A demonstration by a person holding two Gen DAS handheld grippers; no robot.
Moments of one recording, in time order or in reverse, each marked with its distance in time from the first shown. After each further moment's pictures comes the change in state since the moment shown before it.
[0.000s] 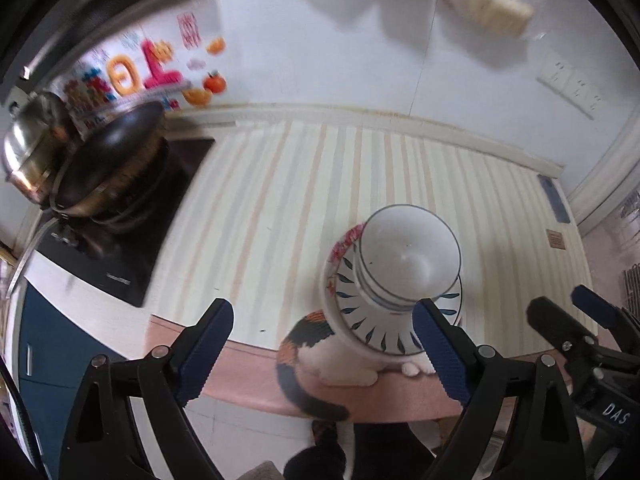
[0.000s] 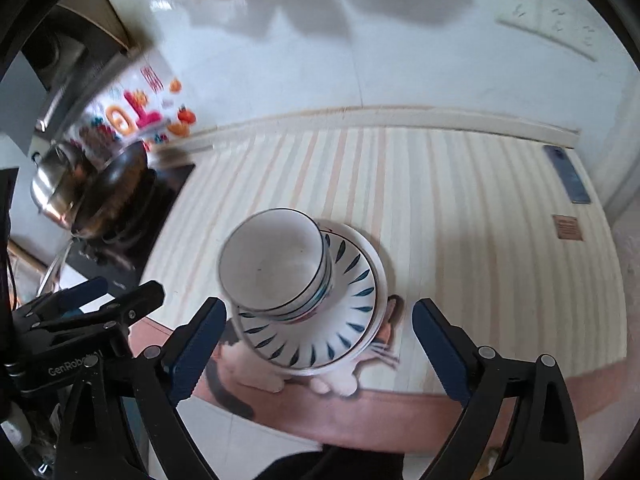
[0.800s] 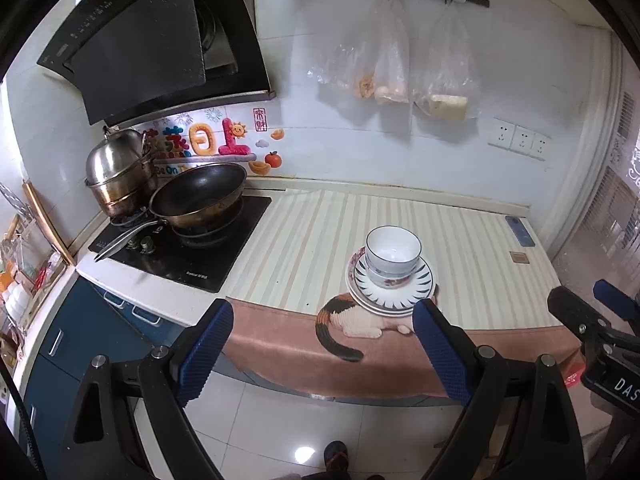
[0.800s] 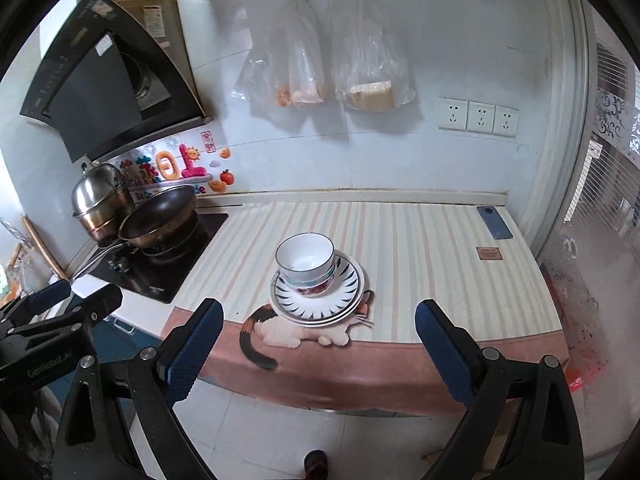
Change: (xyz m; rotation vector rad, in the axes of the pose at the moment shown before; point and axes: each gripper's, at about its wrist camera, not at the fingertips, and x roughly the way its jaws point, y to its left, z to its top) left arm -0.205 0.009 -0.146 -0.023 -0.315 0.063; right arm -0.240 0.054 -0.149 -0.086 -0.306 -0.051
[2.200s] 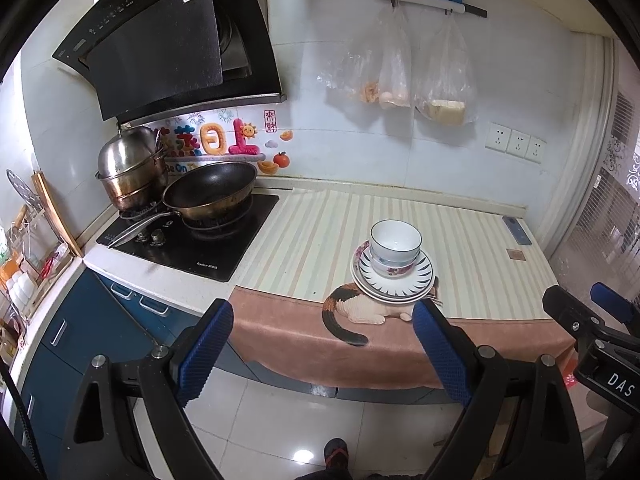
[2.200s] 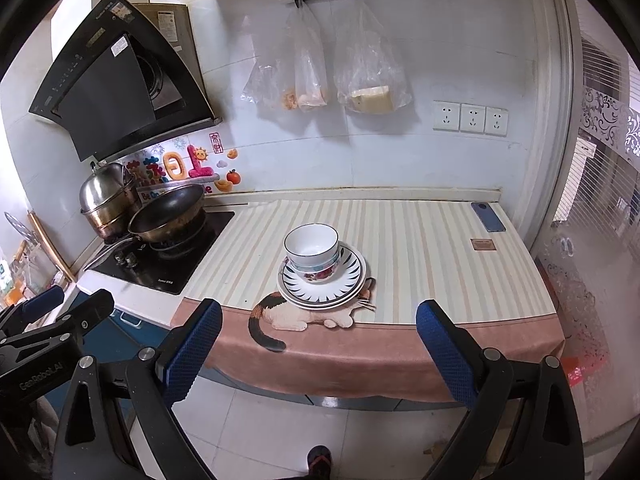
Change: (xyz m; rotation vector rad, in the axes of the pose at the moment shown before) left arm -0.029 0.014 -0.026 -0.021 -0.019 -0.006; right arm -0.033 0.005 -0.029 -0.001 -0.011 0.000
